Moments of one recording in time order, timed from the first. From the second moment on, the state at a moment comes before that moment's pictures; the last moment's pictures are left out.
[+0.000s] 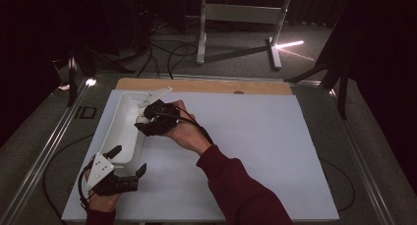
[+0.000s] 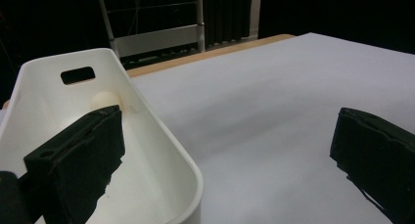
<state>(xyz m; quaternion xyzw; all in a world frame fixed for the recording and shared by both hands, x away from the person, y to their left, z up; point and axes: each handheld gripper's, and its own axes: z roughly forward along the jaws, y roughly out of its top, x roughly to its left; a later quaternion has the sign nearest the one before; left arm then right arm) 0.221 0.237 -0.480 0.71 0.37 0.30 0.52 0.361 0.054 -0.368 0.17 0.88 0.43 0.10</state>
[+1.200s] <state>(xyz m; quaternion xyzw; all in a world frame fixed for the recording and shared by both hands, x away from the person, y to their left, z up) 0.221 0.237 -0.479 0.71 0.37 0.30 0.52 0.360 0.076 -0.371 0.16 0.88 0.43 0.10</state>
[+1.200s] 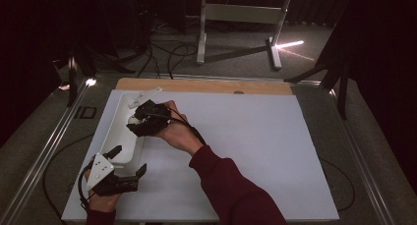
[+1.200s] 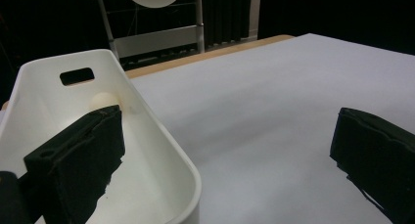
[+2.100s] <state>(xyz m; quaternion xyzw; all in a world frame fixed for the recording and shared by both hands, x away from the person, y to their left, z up) 0.221 0.238 -0.479 0.70 0.37 0.30 0.52 0.358 0.094 -0.374 0.15 0.89 0.42 0.09</state>
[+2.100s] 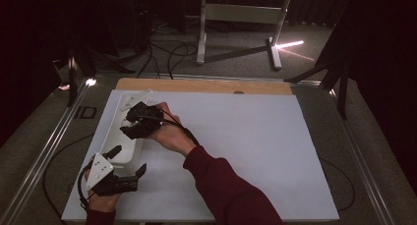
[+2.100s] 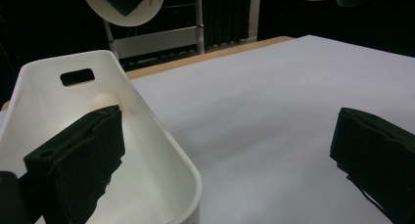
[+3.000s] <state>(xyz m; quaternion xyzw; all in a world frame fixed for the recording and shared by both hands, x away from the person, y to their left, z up) 0.221 0.237 -0.479 0.70 0.37 0.30 0.53 0.357 0.112 -0.375 0.15 0.89 0.43 0.09</state>
